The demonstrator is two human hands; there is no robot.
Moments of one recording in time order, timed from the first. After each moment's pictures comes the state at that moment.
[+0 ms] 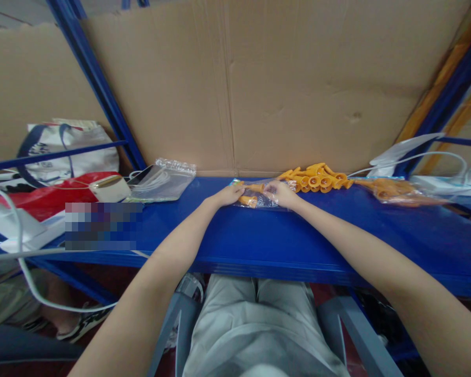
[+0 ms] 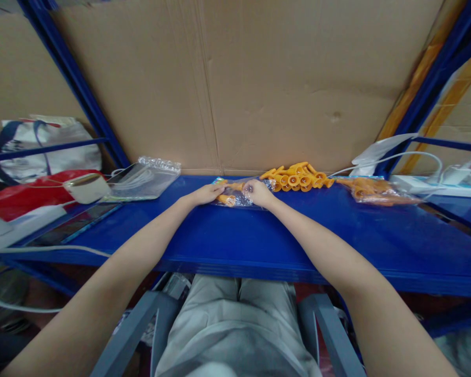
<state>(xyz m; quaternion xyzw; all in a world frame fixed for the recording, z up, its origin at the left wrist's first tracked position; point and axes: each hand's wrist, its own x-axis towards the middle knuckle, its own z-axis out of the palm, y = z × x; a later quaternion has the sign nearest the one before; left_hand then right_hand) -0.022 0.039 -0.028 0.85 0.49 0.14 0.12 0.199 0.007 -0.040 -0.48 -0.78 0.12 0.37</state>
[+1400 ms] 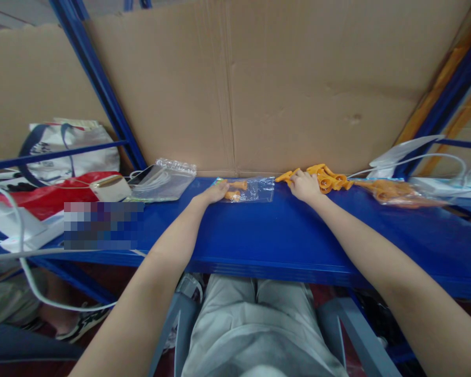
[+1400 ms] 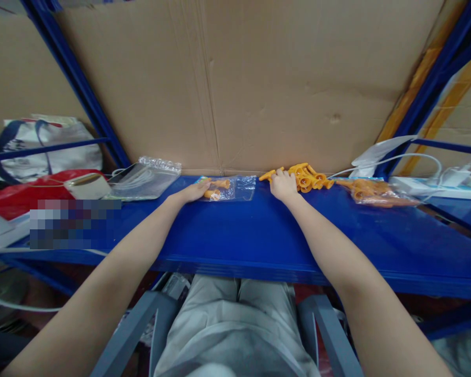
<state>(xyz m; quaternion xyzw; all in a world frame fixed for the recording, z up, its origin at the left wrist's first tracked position) -0.057 0.046 -0.022 0.79 0.59 0.11 0.09 0.252 0.001 -0.022 -0.65 -0.71 -0.20 0.17</state>
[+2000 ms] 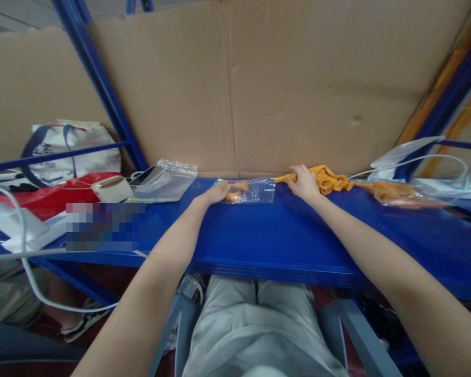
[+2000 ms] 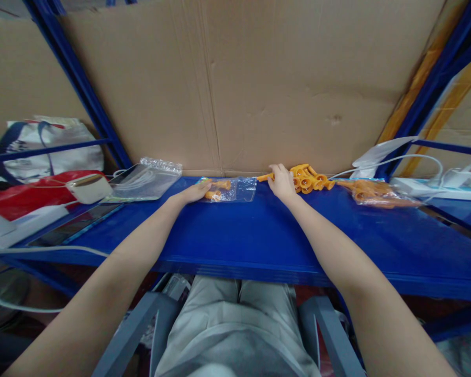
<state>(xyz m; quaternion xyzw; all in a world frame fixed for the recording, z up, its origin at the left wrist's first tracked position) -0.064 0.060 -0.030 0.81 0.57 0.14 0.10 0.252 0.013 -0.022 -0.59 -0.71 -0.16 0.34</state>
